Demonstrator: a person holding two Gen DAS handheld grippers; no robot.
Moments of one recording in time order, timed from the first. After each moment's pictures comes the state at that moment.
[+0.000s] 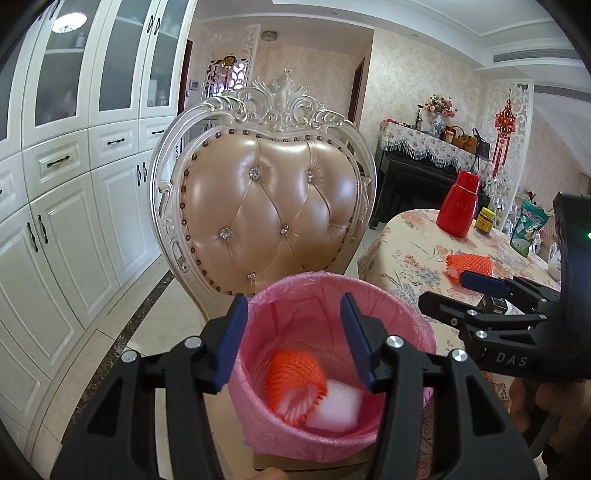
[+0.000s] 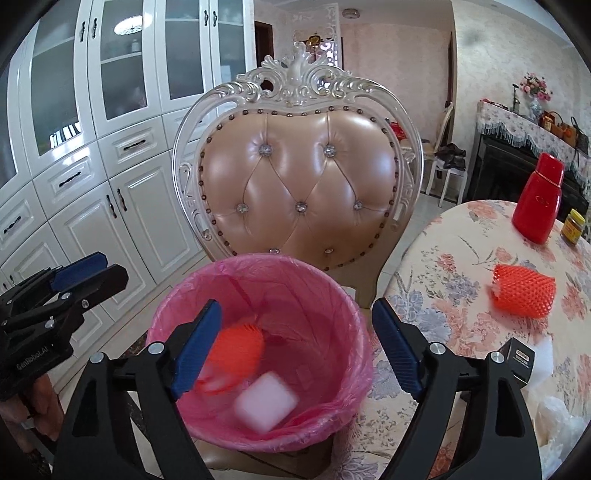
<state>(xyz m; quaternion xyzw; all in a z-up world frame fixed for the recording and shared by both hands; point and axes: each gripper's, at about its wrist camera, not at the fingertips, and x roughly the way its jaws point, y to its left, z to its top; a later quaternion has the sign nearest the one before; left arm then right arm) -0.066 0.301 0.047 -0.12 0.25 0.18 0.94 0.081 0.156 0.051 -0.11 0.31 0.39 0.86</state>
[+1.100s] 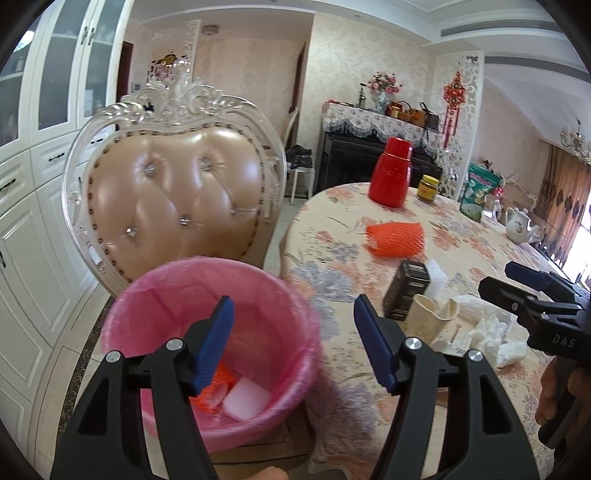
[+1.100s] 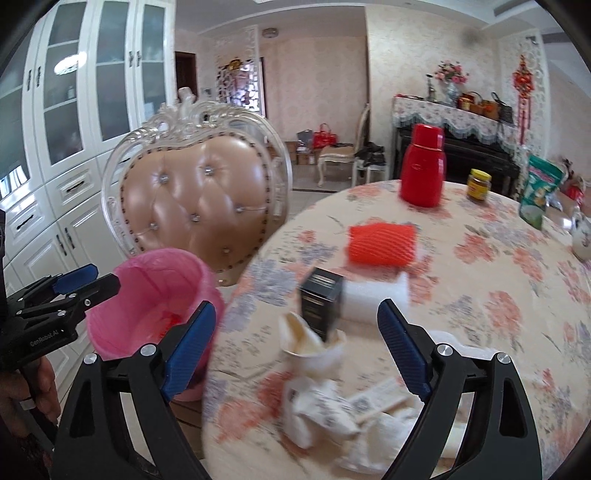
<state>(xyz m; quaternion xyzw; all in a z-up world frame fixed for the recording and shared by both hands) -0.014 0.177 0.042 -0.08 0.27 0.08 0.96 0.082 -0.039 0.061 -0.06 0.29 0.27 0.92</state>
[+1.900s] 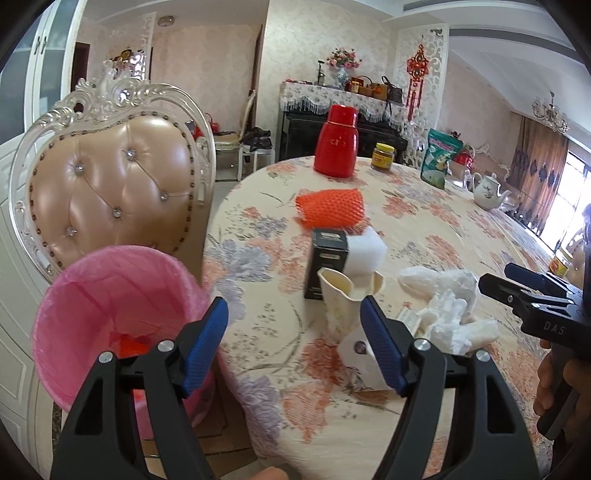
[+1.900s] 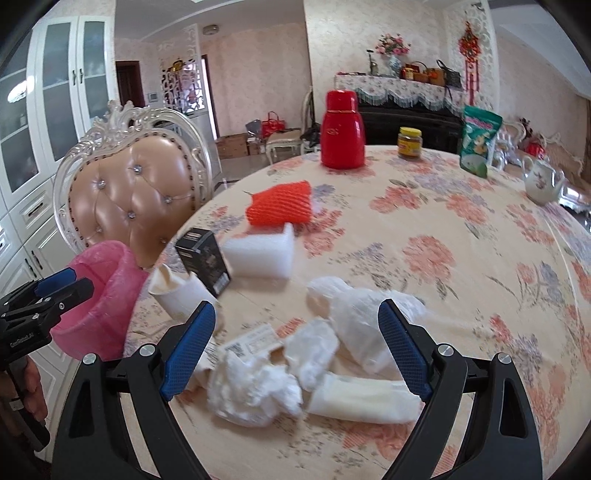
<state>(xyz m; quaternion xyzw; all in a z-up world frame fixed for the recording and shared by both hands) 0.025 0.083 0.017 -0.06 0.31 0.01 0.95 0.100 -0.161 0.026 -0.01 0.33 0.18 0.93</state>
